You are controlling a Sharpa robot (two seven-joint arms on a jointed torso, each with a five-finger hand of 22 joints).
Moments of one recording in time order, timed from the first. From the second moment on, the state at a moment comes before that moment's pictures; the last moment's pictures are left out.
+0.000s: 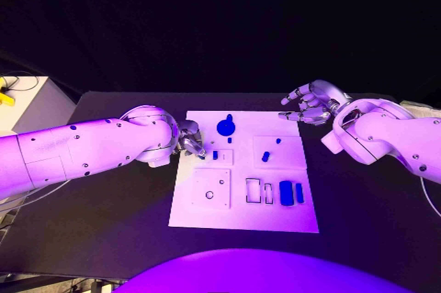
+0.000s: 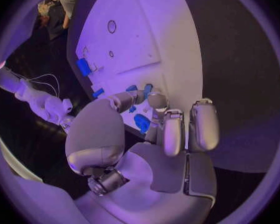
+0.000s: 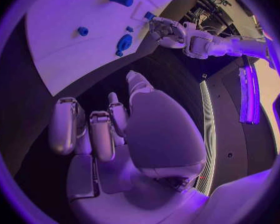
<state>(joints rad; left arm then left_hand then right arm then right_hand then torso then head) 1.24 -0.77 -0.13 1.50 -1.14 0.09 -0.52 0.98 -0.22 0.88 0.06 0.32 0.91 0.04 0.71 0.93 1.29 -0.05 1.06 0.72 1.47 -0.09 1.54 1.31 0.08 1.39 0.01 1.42 1.29 1.32 -0.85 -0.17 1.52 -0.91 -0.43 -0.09 1.45 -0.16 0.07 0.29 0.37 0.81 0.18 0.27 0.26 1.33 0.09 1.34 1.31 1.47 0.01 1.51 1.31 0.06 1.44 0.12 1.25 1.31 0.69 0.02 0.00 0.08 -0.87</state>
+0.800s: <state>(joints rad) 1.24 -0.77 -0.13 1.50 -1.16 0.10 -0.51 0.97 -0.21 0.88 0.07 0.33 0.91 0.04 0.72 0.93 1.29 -0.04 1.05 0.70 1.46 -0.09 1.55 1.31 0.08 1.40 0.01 1.43 1.31 1.32 -0.85 -0.17 1.52 -0.91 -0.43 -0.09 1.45 -0.16 0.07 0.29 0.37 0.81 0.18 0.27 0.26 1.33 0.09 1.34 1.31 1.47 0.01 1.51 1.31 0.06 1.44 0.12 1.25 1.31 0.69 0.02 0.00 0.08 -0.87</state>
